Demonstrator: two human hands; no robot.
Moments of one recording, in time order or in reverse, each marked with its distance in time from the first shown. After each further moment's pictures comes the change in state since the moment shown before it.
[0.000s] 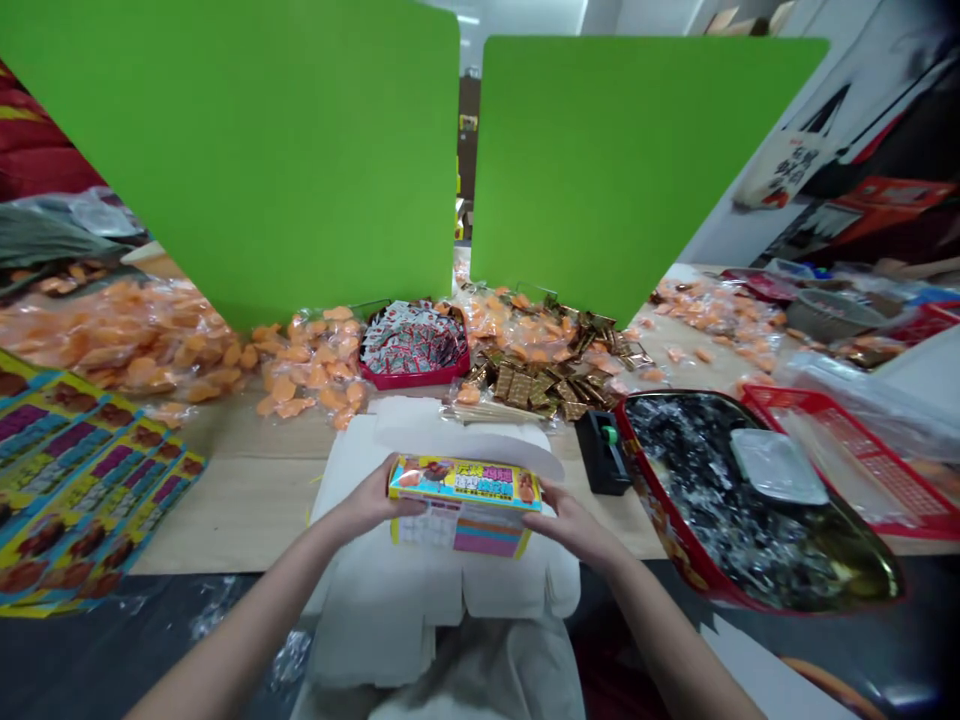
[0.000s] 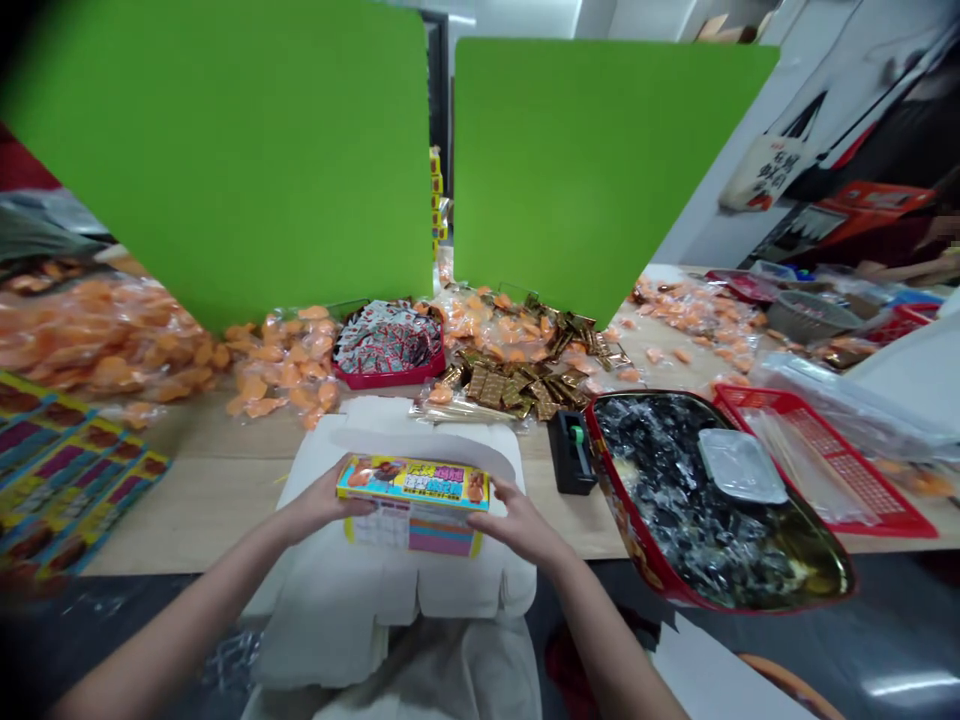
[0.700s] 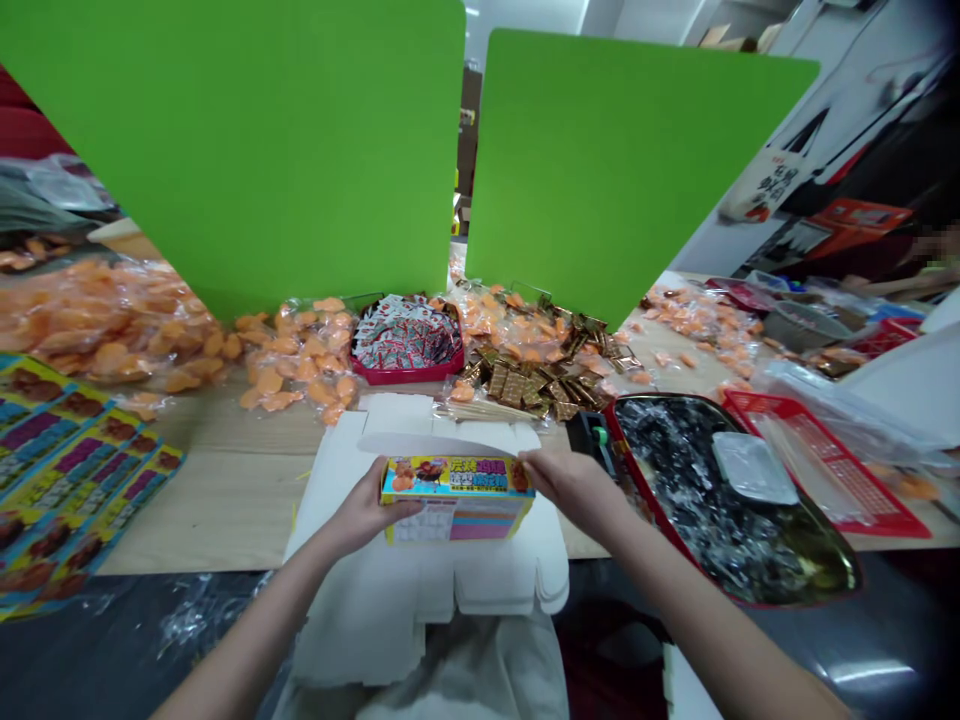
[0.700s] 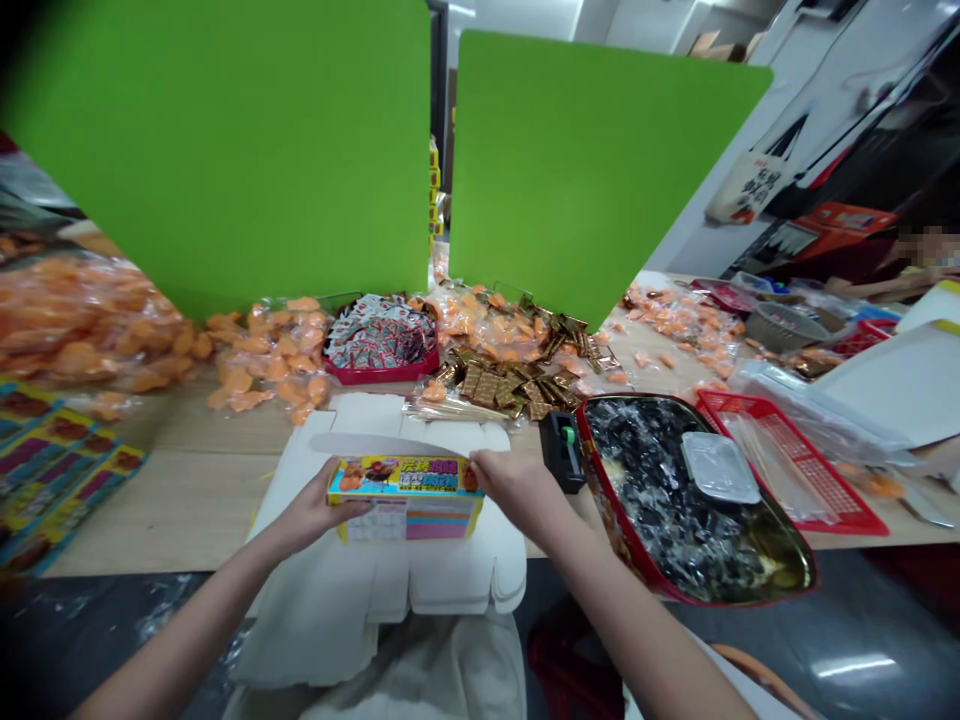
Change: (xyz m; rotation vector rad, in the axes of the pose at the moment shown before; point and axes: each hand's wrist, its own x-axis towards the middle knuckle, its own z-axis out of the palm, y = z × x) left_hand -0.006 -0.010 0.020 0.020 0.146 0.076; right_hand 0.016 -0.063 -0.013 -1.044 0.015 -0.352
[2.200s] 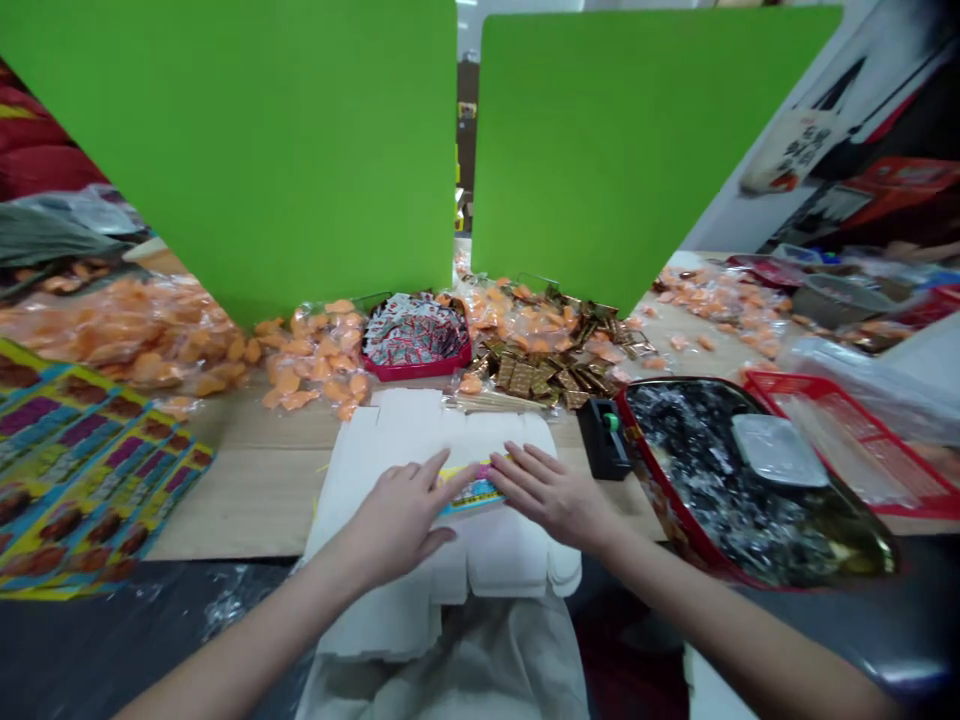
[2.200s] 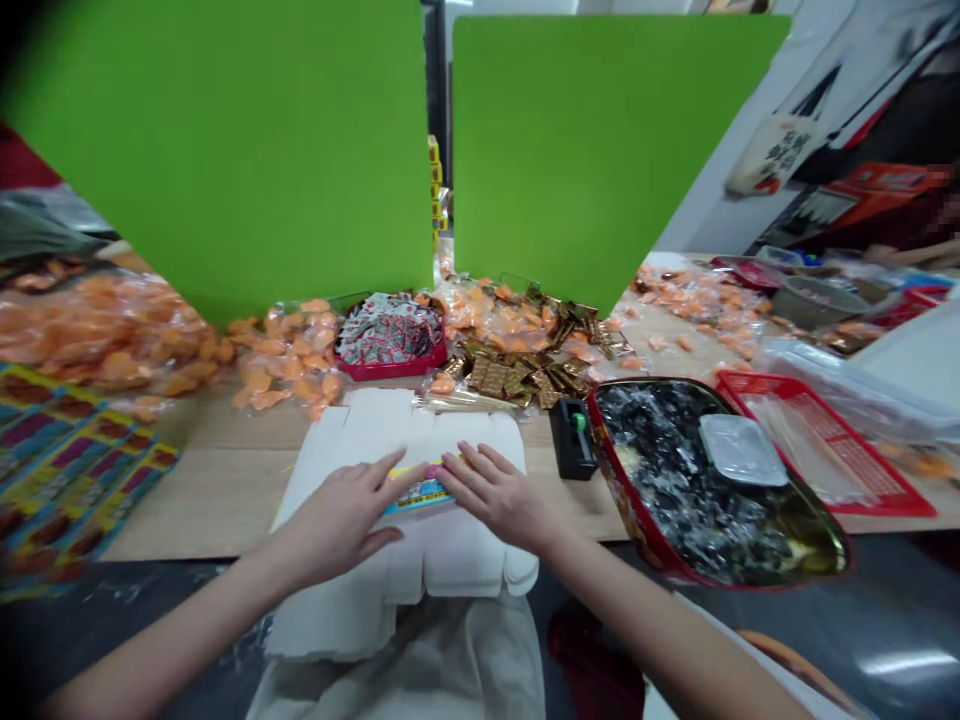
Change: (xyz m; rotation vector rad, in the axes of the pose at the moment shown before) left_hand -0.031 0.076 0.018 1.306 -0.147 0.407; right_hand -0.022 -0.003 0.051 -0.154 0.191 -0.533
